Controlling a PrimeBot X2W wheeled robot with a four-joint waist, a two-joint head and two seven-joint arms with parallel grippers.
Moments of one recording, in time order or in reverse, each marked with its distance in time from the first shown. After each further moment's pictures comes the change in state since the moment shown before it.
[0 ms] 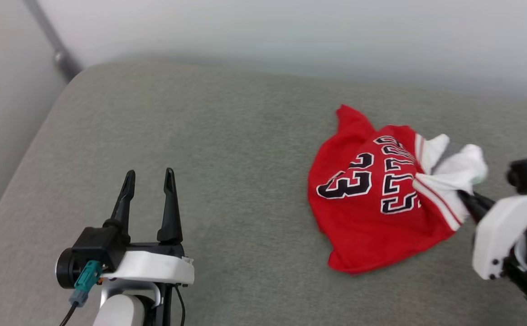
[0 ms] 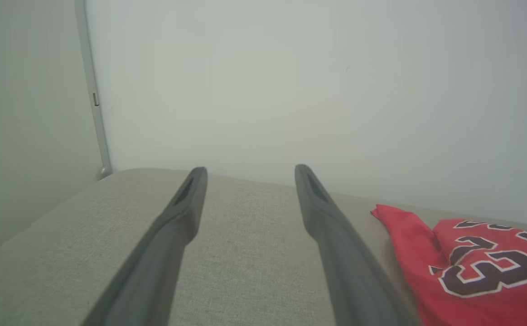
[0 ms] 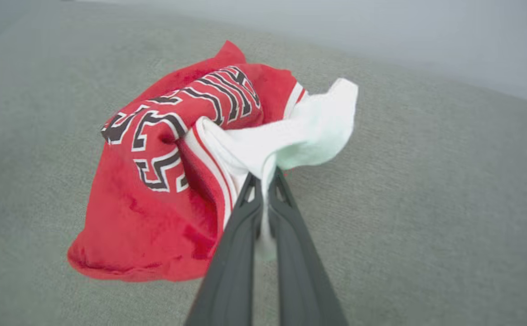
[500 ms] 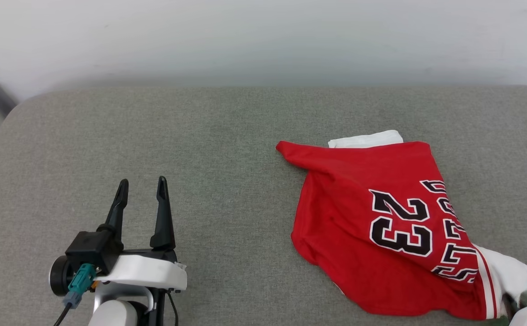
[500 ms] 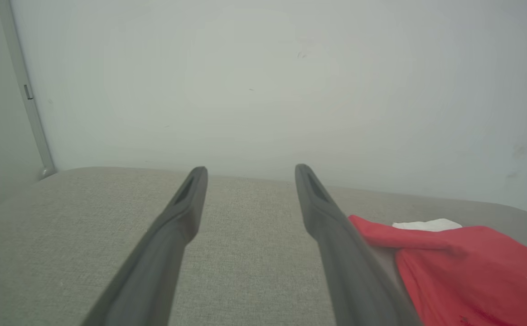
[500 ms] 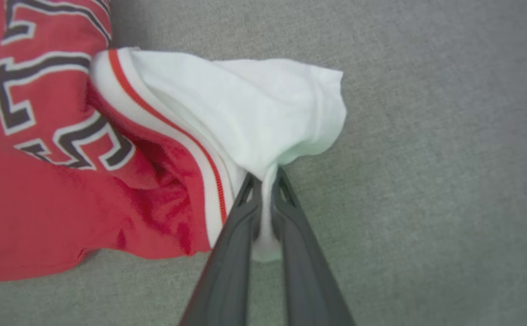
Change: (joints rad) left arm 0.022 0.023 0.009 0.005 -0.016 0.008 0.022; right arm 0.280 0.200 -0.366 0.265 -0.087 0.000 -0.248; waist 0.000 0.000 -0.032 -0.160
